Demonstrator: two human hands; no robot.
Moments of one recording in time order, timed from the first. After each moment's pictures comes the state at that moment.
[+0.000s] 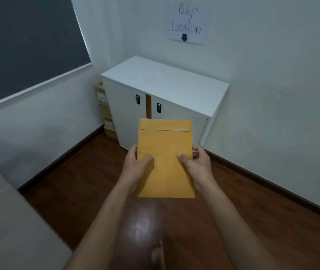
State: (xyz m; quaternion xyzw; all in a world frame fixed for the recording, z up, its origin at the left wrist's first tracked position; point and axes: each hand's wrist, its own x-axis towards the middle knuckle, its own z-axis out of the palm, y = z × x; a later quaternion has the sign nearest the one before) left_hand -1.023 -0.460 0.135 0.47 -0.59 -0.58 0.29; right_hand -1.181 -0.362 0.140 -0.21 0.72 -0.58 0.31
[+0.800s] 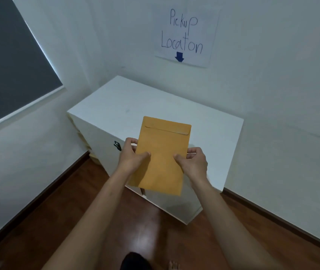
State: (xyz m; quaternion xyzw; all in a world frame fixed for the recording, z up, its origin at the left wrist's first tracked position) left_hand -1.296 -0.806 0.127 0.53 -0.64 -0.51 0.23; right_hand -1.447 -0.681 0.126 -0.17 0.80 -0.51 0.27
